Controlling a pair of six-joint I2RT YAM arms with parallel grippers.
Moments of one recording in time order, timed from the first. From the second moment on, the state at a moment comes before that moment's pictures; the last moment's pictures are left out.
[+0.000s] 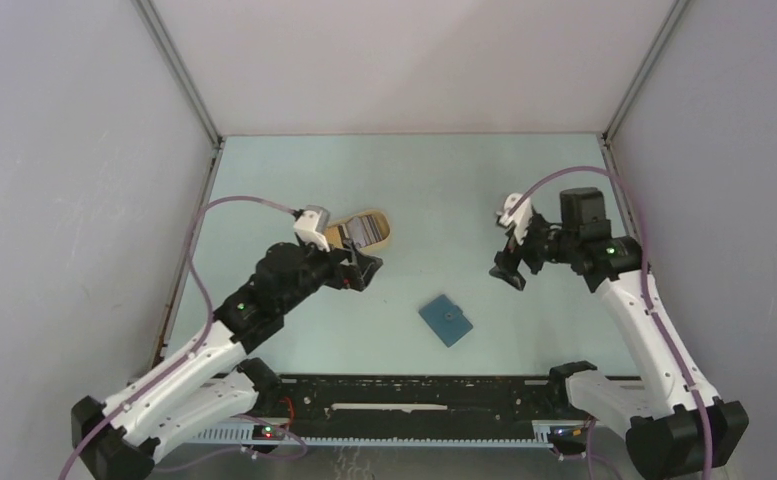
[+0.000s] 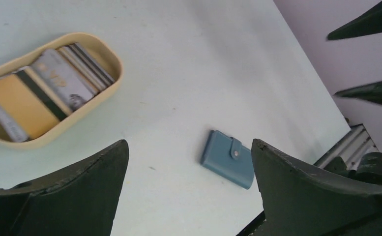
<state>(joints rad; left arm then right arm) -0.72 0.79 0.62 -0.10 -0.03 -0.49 0.22 1.02 0.99 -0.80 -0.62 -0.76</state>
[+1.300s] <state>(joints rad) -0.28 0.67 0.89 -0.55 0.08 -0.29 -0.33 1.00 1.17 -0.59 -1.06 -0.01</state>
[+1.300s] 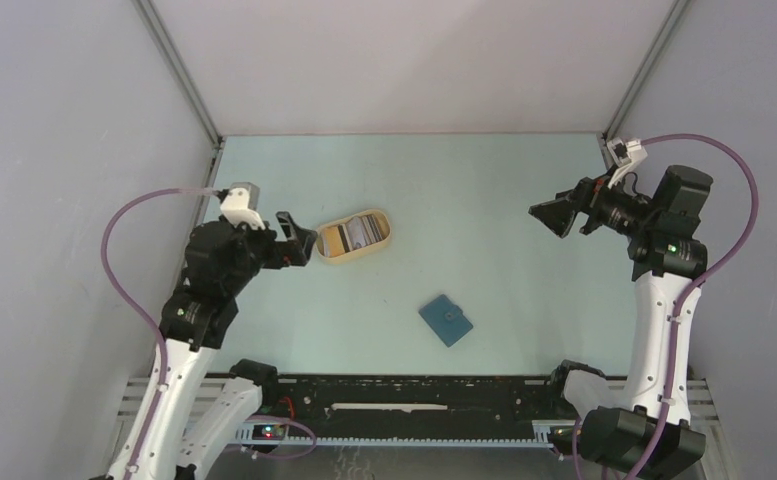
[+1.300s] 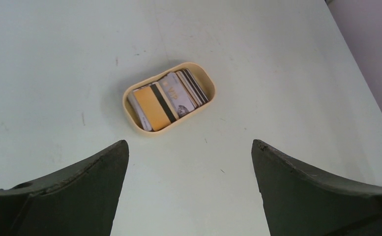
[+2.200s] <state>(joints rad) -0.12 0.64 0.86 -0.53 0.19 -0.31 -0.33 1.00 1.17 -0.59 -1.05 0.01</state>
